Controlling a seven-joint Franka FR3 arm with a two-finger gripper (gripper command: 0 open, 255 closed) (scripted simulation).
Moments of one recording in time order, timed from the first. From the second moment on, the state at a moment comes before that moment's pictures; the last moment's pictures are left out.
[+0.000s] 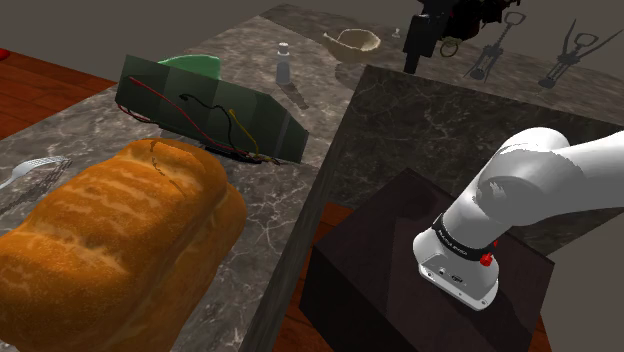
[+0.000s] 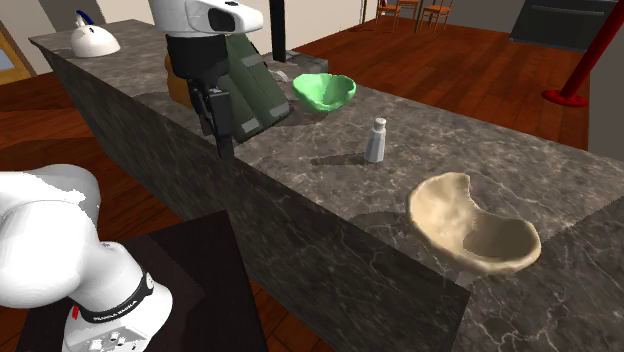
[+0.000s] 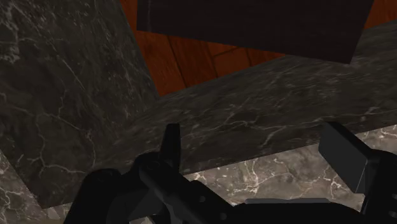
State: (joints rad) arm 0.01 -0.83 0.03 -2.40 -0.10 1.50 -0.13
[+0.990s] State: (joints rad) arm 0.02 -0.37 0.03 -2.17 -0.03 1.80 -0.08
